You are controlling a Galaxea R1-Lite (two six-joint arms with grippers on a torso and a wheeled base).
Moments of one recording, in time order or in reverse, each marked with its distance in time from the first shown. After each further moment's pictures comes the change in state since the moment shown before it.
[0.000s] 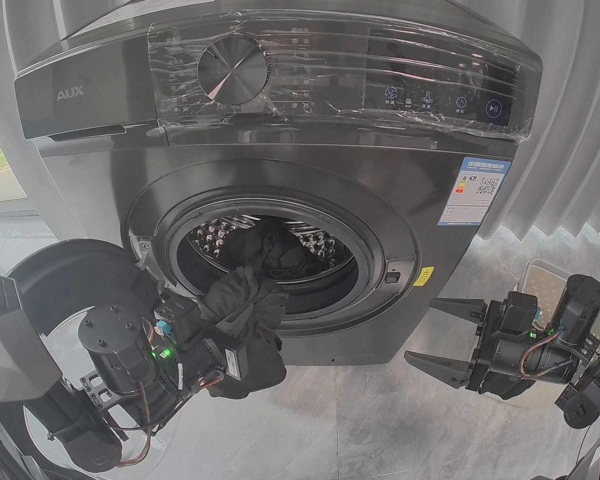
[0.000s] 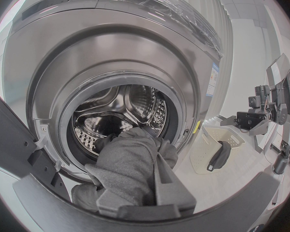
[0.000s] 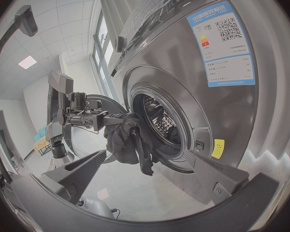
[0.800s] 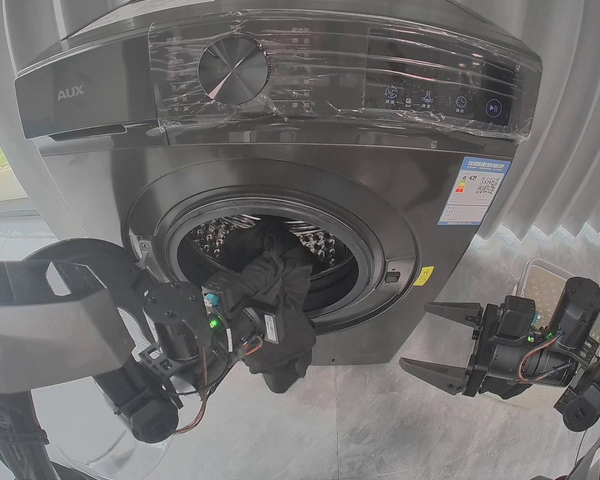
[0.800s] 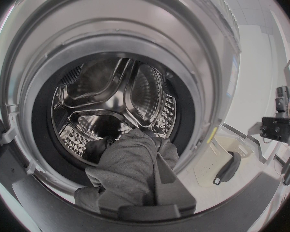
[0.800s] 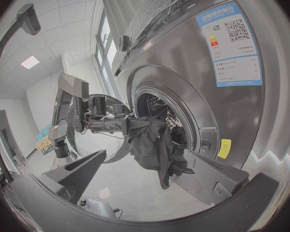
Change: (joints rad) left arm 0.027 0.226 -0.274 0.000 0.004 -0.054; right arm 0.032 -0.003 0.003 0.000 -0.003 -0.001
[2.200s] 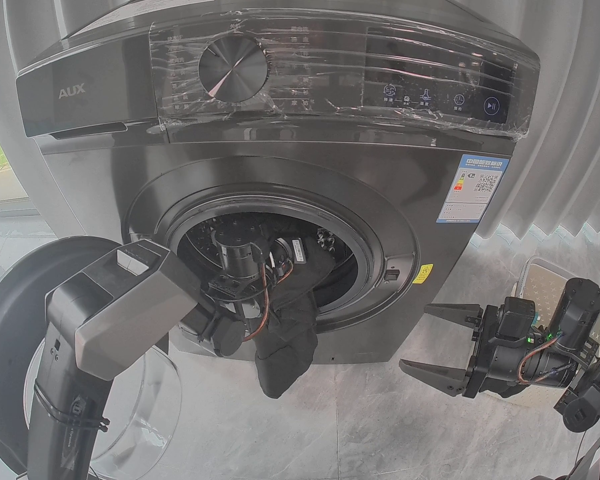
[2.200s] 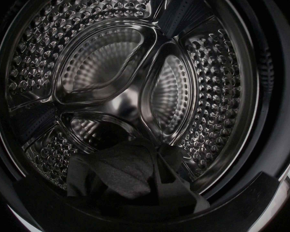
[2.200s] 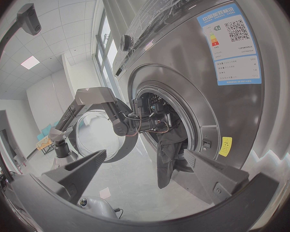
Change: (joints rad) left arm 0.119 0.369 -0.820 0.339 0.031 -0.091; right arm 0.004 -0.001 0.003 0.000 0.000 0.001
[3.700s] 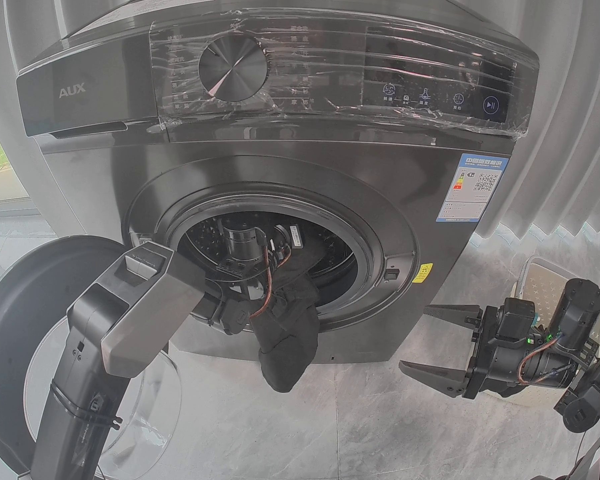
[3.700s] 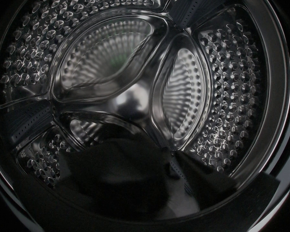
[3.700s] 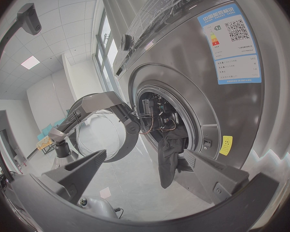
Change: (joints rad) left arm 0.044 0.124 -0.289 0.155 0.001 -0.008; right arm 0.001 0.000 0.003 0.000 0.000 -0.001
